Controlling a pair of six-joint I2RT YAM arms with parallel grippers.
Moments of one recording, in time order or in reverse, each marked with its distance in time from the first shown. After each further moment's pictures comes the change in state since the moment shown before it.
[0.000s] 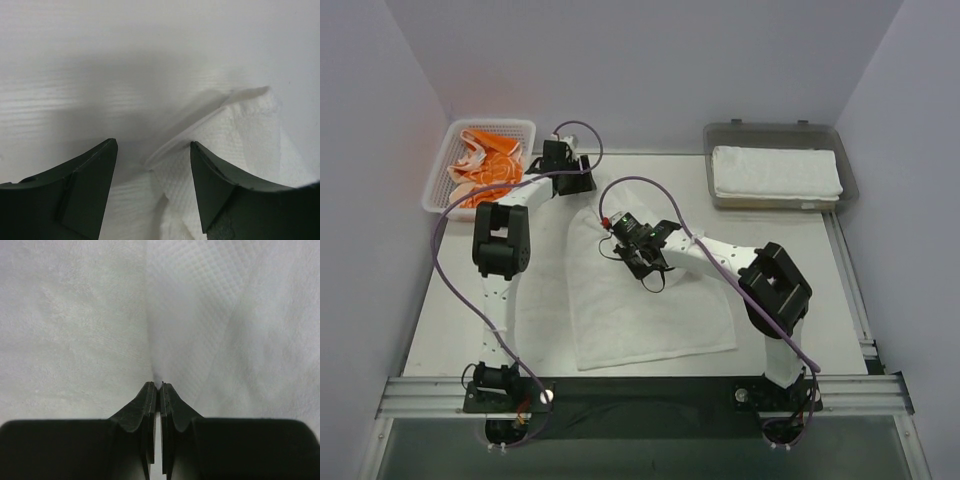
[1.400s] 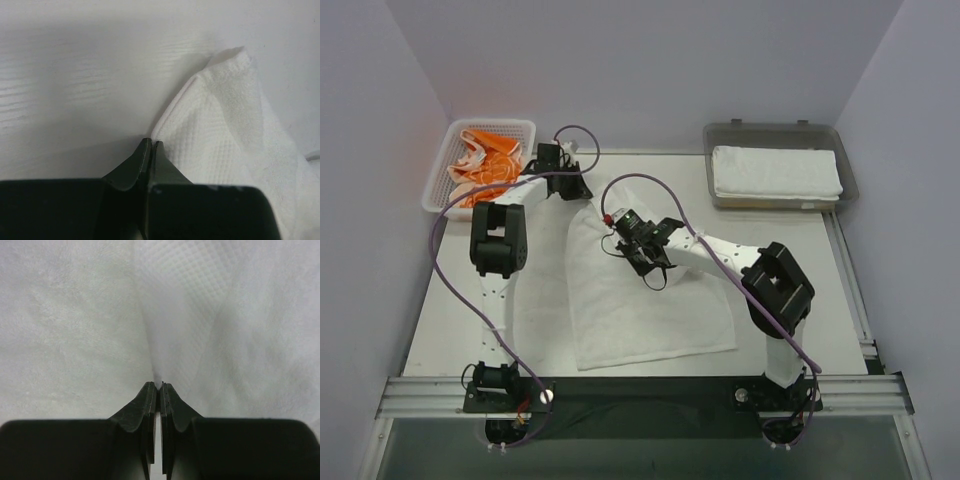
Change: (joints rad) left arm 0.033 0.057 0.047 -0.045 0.230 -0.002; right arm -0.012 -0.006 -0.004 0.004 0.004 -0.014
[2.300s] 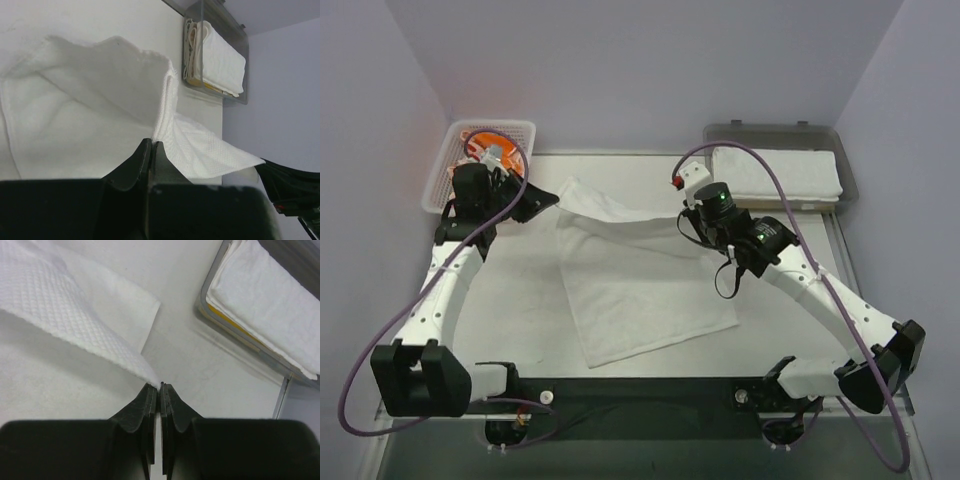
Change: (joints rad) left arm 0.112 -1.102 -0.745 -0.006 0.062 -0.454; right arm -0.156 -0.603 -0.122 -0.037 0.243 -0.253
